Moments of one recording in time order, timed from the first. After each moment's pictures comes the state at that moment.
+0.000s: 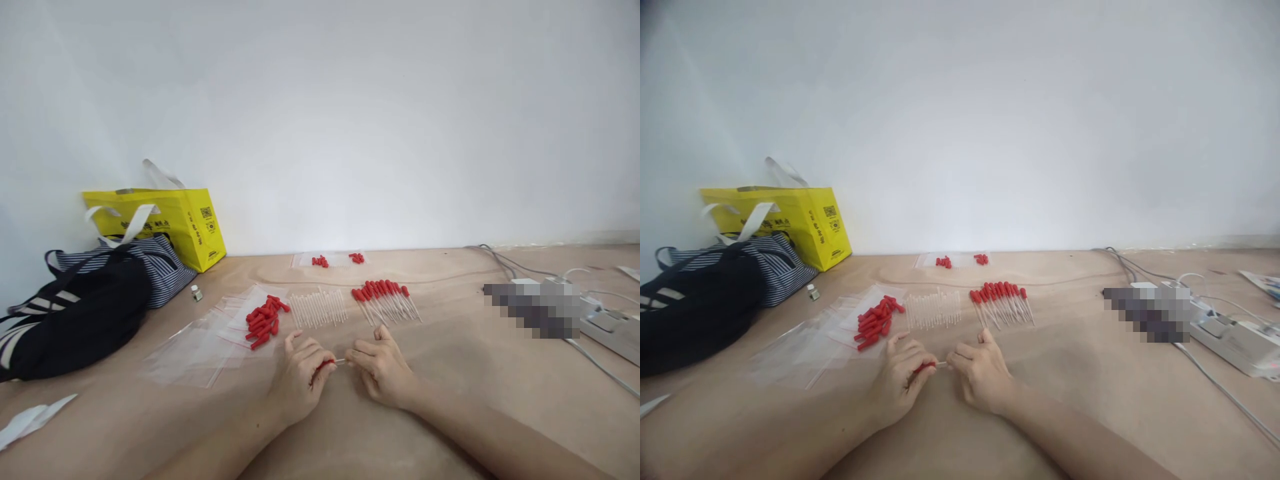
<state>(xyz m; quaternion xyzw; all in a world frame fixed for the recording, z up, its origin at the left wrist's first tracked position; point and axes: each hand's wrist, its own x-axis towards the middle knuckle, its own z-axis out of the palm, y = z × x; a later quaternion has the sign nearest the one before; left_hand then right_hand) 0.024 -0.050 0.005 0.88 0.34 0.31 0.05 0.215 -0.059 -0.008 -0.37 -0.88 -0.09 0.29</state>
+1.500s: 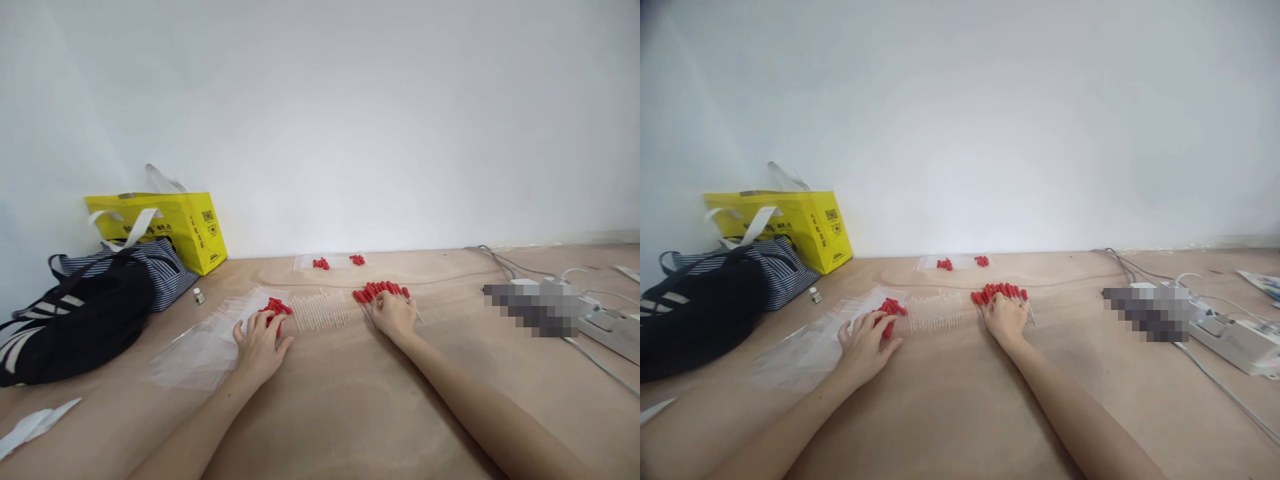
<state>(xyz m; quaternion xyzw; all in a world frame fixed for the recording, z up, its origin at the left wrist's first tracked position) -0.029 -0.009 0.013 0.76 0.60 0.19 -0.14 0.241 0.021 -0.005 -0.78 -0.58 -0.05 0.23</state>
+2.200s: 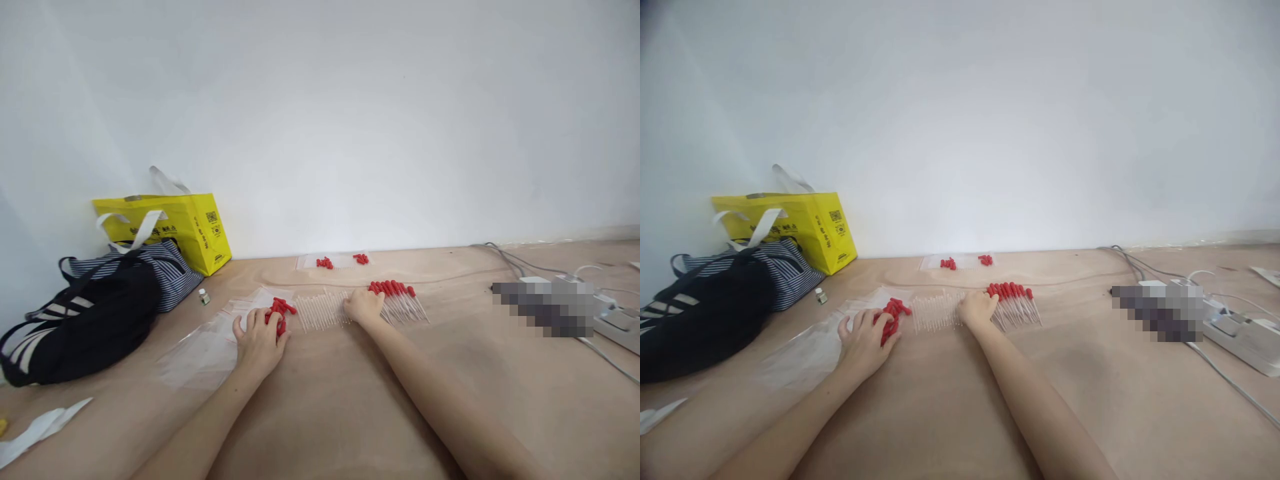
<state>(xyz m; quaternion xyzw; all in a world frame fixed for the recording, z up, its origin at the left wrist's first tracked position) -0.034 -0.006 0.017 0.75 0.61 0.16 -0.21 0.176 0.054 0.009 -0.78 -0.61 0.02 0.16</state>
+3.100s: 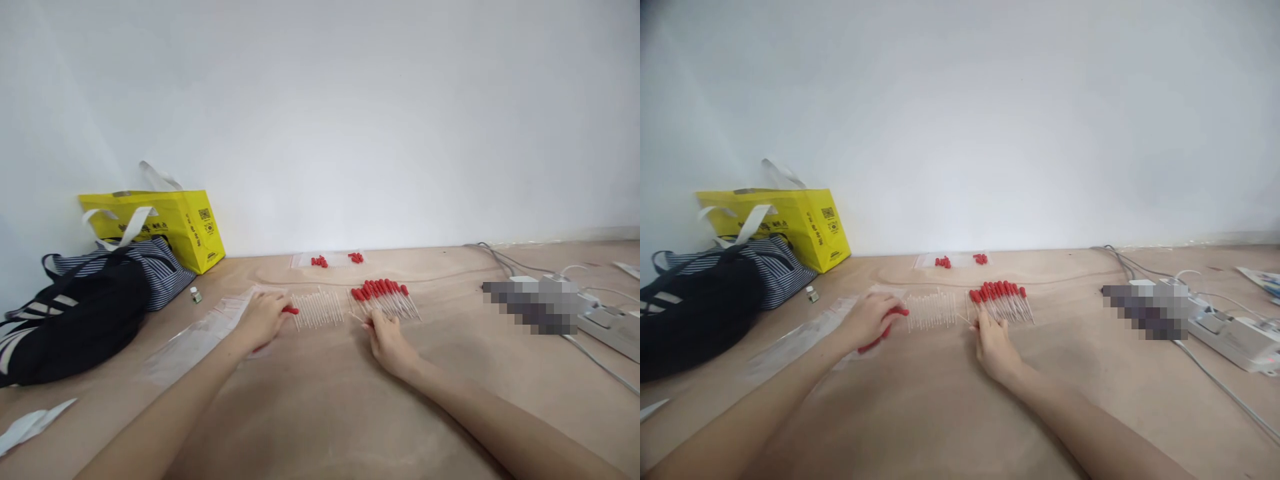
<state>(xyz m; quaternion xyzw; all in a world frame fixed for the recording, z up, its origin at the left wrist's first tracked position) -0.025 0.025 0.056 0.87 0.46 0.09 -0.11 0.232 -0.026 -0.028 -0.55 -0.77 -0.02 0.33</state>
